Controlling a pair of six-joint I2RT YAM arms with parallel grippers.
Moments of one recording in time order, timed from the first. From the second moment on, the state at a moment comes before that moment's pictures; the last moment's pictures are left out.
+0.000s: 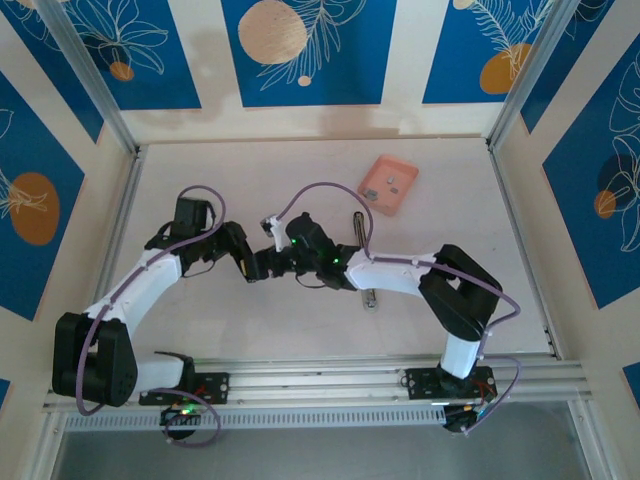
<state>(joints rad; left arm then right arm) -0.20 1.27 0.83 -0.42 0.24 -0.72 0.96 1.79 1.10 0.24 -0.32 0.57</state>
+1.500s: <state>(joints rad) -0.25 1.28 0.82 -0.35 0.25 -0.77 0.92 1.87 1.15 0.20 -0.28 0.64</state>
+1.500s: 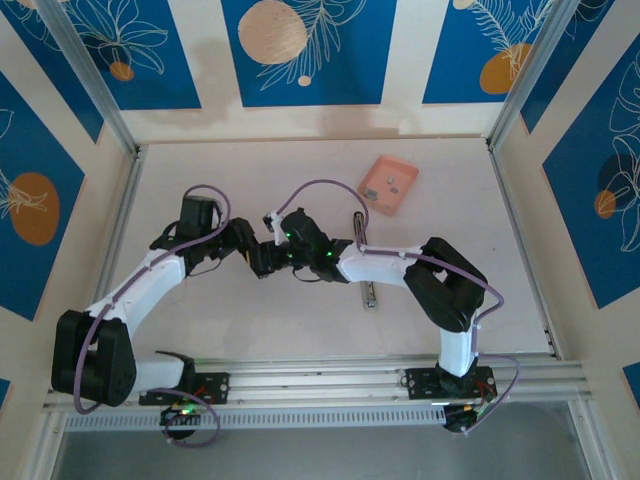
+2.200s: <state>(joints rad) -0.25 1.30 0.83 -0.10 0.42 -0.68 0.82 1.74 0.86 0.39 -0.29 0.66</state>
